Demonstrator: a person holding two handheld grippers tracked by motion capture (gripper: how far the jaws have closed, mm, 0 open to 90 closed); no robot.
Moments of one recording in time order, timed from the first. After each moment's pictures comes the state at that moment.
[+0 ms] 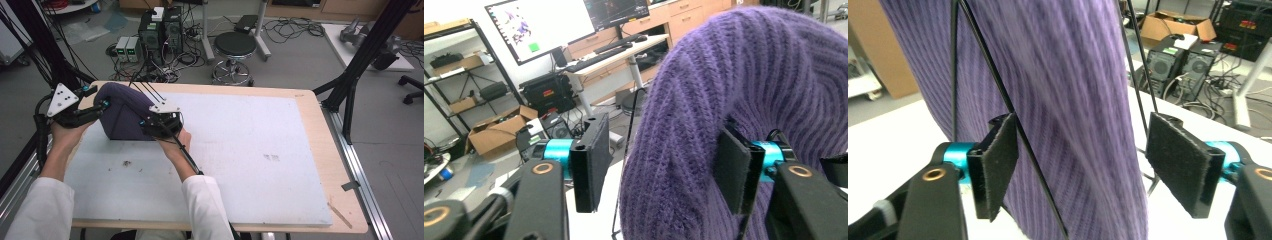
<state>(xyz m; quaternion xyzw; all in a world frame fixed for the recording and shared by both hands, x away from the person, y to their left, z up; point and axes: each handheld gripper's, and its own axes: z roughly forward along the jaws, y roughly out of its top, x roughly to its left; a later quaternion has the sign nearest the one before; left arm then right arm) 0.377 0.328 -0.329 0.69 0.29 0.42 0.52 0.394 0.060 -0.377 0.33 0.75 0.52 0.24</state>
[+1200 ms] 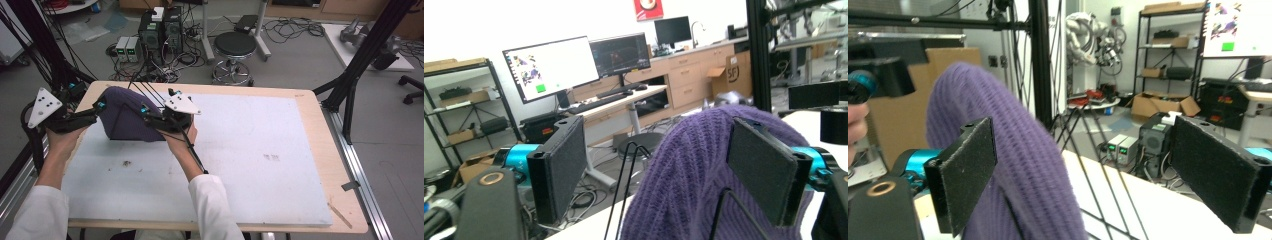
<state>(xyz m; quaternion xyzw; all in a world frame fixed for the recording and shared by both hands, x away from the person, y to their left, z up) 0.346 0.327 -0.317 0.62 0.28 0.44 0.60 0.378 0.028 -0.340 0.31 0.64 0.65 0.28</state>
